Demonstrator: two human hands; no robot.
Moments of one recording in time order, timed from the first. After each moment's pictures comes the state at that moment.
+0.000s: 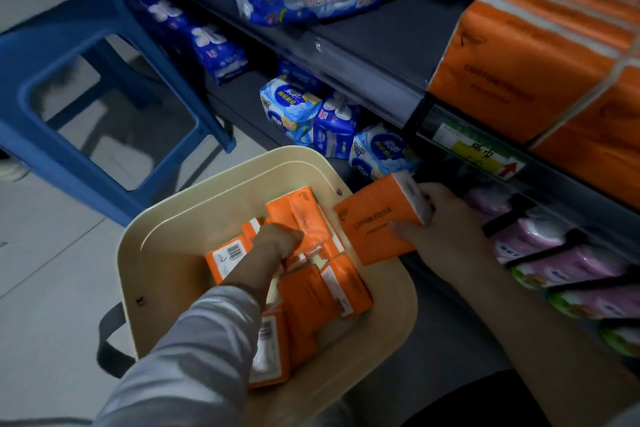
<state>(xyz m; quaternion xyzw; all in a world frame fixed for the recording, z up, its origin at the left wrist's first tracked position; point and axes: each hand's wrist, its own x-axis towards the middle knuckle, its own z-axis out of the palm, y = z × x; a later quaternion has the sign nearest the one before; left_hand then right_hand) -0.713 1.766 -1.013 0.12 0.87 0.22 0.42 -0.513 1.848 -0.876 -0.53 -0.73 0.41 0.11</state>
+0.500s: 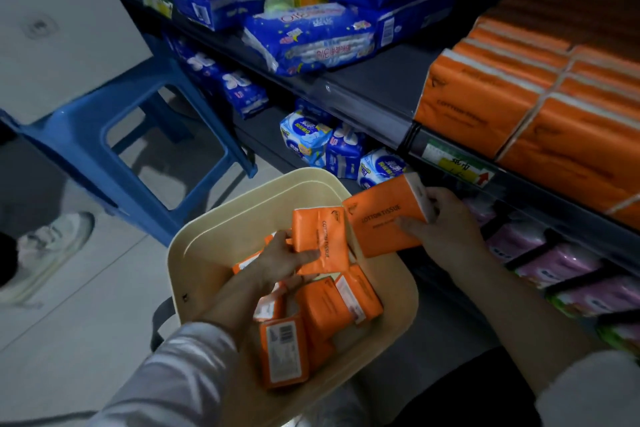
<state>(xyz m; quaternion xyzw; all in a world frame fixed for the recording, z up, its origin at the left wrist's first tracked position) -0.707 1.715 -0.946 0.15 0.75 0.39 0.52 -0.506 1.837 -0.856 -0.54 -0.69 0.46 0.18</state>
